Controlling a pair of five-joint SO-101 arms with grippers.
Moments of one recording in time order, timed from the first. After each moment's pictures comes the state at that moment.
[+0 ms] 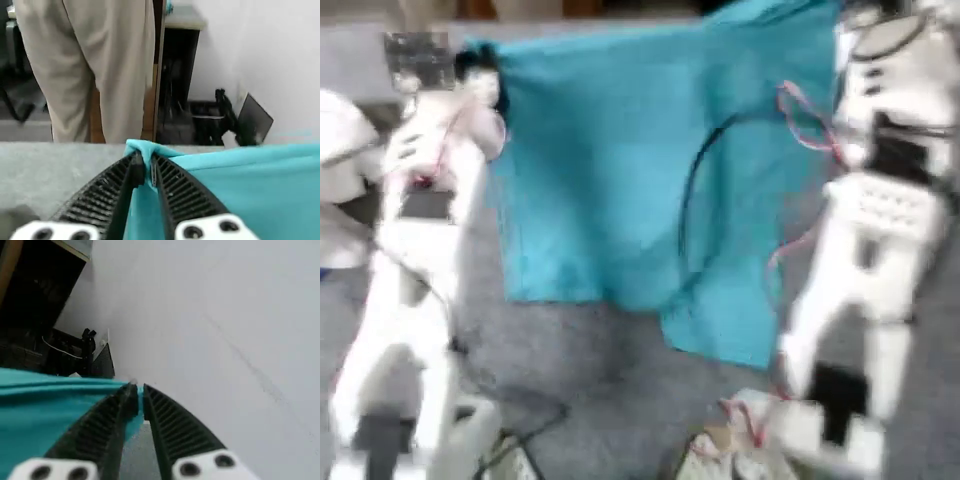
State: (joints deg) left arm -1.8 -17.9 25.6 8.7 -6.4; right arm 13.0 -6.5 -0.6 17.1 26.2
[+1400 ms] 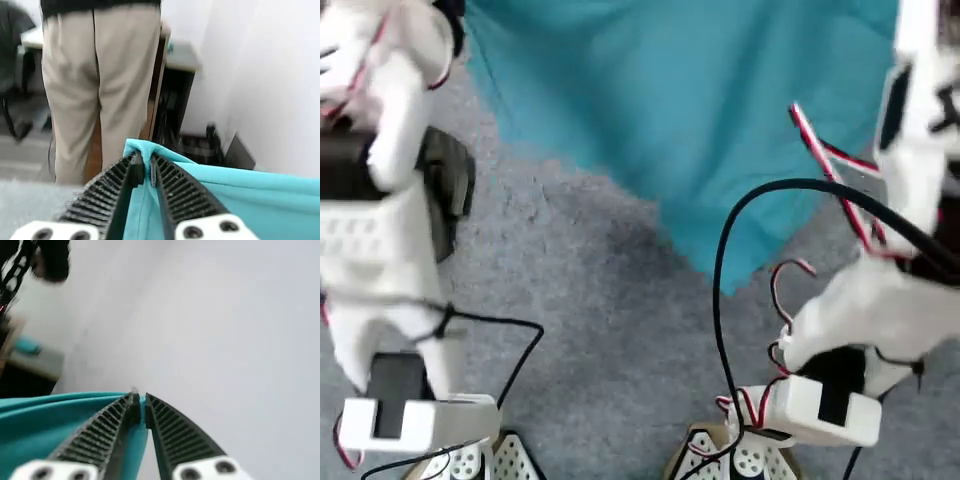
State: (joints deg) left arm -3.0 -8.2 -47.8 63.8 -1.5; right arm 13.5 -2.0 -70.5 58.9 17.7
